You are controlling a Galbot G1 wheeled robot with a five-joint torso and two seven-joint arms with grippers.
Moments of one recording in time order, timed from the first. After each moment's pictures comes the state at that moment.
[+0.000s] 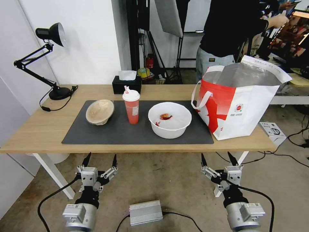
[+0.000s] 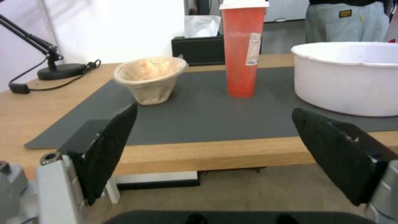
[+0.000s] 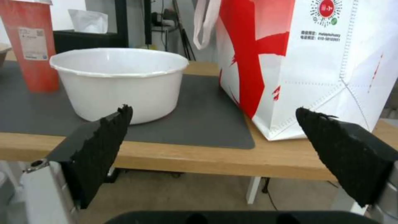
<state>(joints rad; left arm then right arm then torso) 1.80 -1.50 -0.55 -2.30 0.00 0.00 0.00 -1.80 1.50 0.55 2.30 0.00 0.00 0.00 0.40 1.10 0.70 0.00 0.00</state>
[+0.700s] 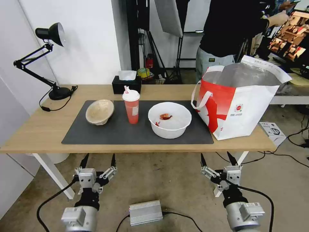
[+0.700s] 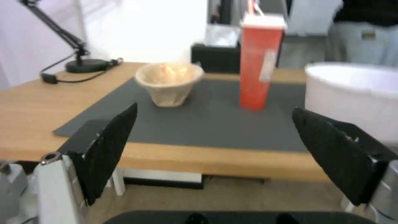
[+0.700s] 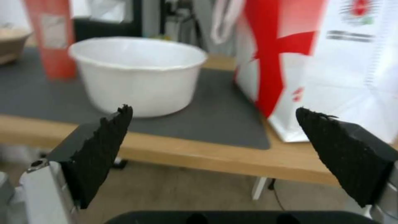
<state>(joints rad) 1.89 -1.56 -0.47 -2.38 0.01 -0.04 -0.14 -1.77 1.40 0.50 2.34 0.01 -0.12 0.02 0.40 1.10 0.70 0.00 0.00</state>
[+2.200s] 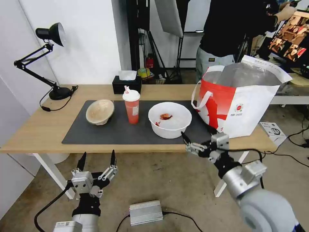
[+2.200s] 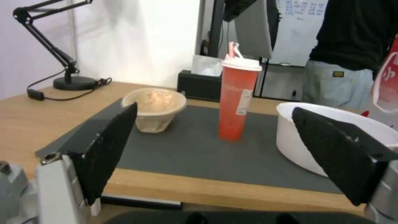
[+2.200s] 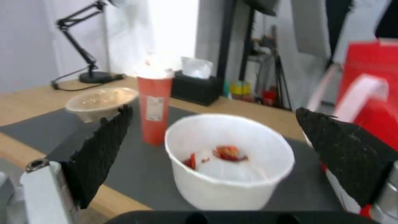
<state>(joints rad) 1.94 -1.58 -0.44 -2.44 -0.02 -0.12 -0.08 -1.38 0.96 0.44 2.40 0.48 -0.31 0.03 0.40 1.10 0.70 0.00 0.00</state>
